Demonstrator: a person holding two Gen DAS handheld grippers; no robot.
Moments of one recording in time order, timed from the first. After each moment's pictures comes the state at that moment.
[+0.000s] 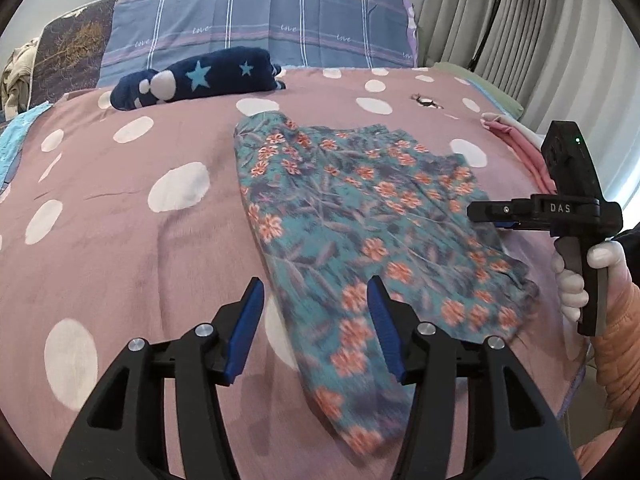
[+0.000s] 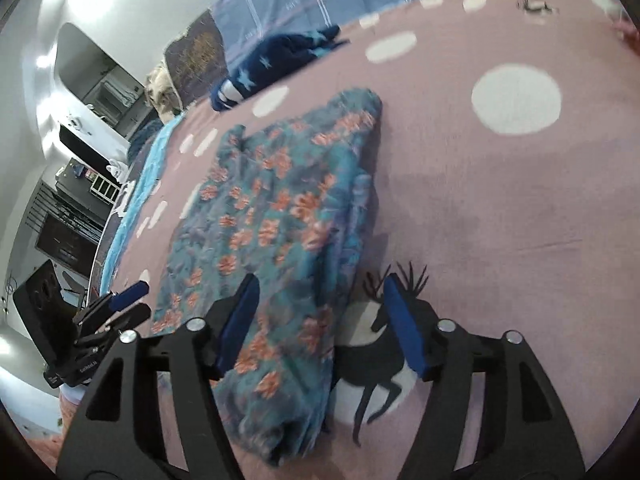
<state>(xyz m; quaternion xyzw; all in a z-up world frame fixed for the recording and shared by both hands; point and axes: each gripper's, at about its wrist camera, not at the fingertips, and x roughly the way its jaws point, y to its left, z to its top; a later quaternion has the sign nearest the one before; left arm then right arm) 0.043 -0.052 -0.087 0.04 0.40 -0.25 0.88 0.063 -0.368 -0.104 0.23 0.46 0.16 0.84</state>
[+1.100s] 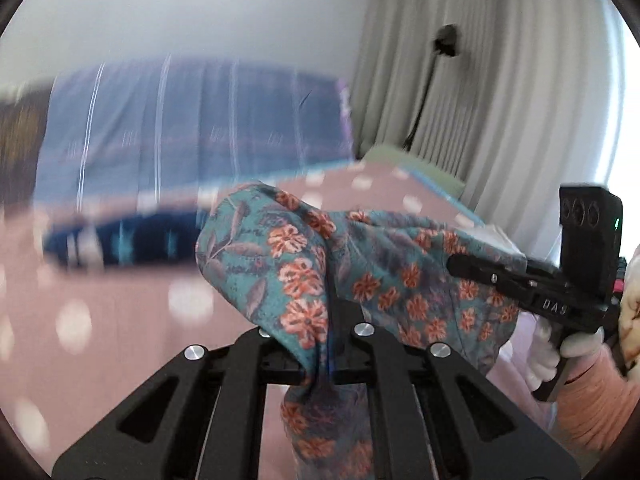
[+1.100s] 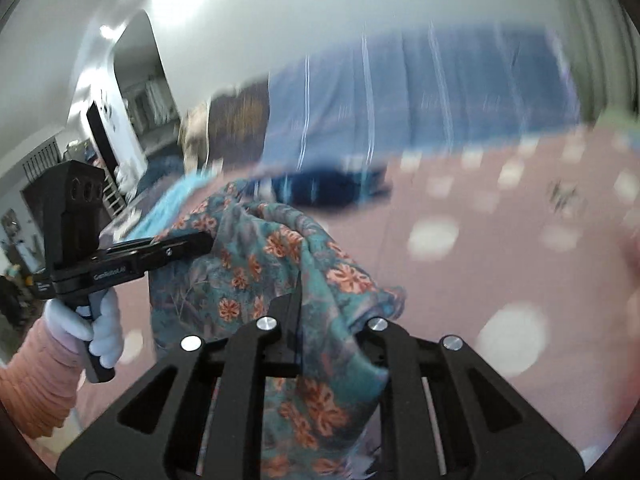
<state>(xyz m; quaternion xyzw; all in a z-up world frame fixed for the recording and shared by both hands) 0.132 -0.126 0.069 0.03 0.22 -0.37 0.90 0.074 -0.348 0.035 0.09 0.24 0.15 0.95</state>
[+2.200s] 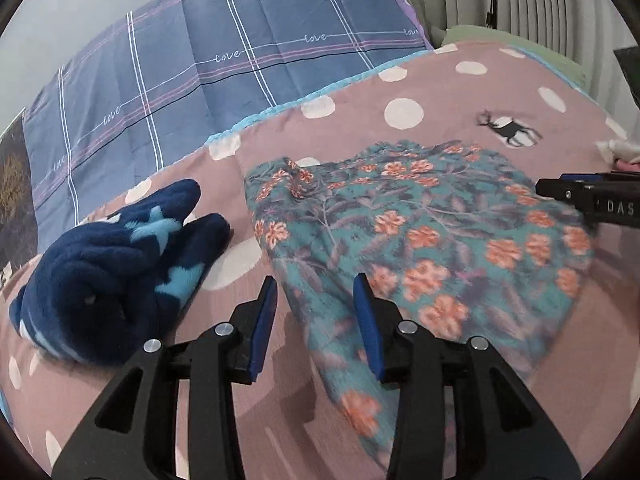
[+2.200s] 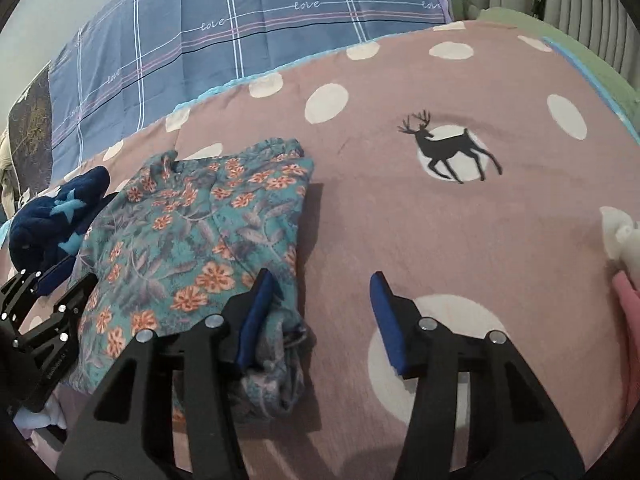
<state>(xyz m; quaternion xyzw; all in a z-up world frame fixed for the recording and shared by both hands) 0.372 -0.303 -0.081 0.20 0.35 -0.24 0.88 0.344 -0.532 -0.105 0.14 0.43 -0.13 0.88</state>
